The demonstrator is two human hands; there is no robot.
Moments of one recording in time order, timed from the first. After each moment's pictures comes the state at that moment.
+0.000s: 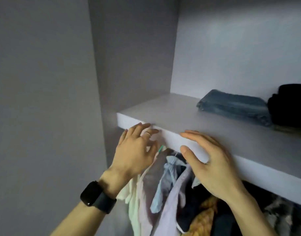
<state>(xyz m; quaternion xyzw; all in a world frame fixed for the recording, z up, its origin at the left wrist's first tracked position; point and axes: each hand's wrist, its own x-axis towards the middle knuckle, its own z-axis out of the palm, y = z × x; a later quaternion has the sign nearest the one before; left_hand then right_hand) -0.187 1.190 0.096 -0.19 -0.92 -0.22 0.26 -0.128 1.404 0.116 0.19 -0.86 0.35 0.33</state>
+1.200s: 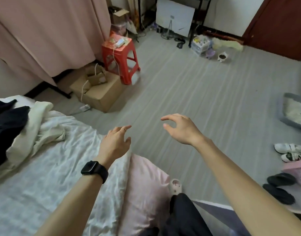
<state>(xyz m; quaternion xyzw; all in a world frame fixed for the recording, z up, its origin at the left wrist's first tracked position) 0.454 0.683 -0.217 0.68 -0.69 -0.23 0.02 0.192 0.661 -0.172 0.71 -0.62 0.13 -0.30</state>
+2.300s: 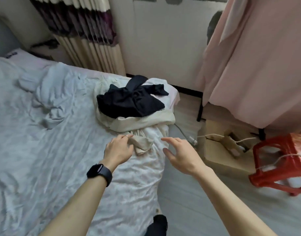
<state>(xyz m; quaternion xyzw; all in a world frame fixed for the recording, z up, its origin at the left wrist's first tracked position) 0.719 0.521 -0.241 0.97 -0.09 -0.18 0.14 0.631 0.281 -0.208 0.95 -0.01 -0.09 -0.30</state>
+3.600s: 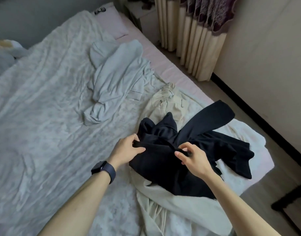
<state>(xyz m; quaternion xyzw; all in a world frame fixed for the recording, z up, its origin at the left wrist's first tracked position) 1.161 0.607 -0.342 0.87 0.31 -0.18 0.34 1.249 0.342 -0.385 0.85 0.13 -0.32 -0.40</state>
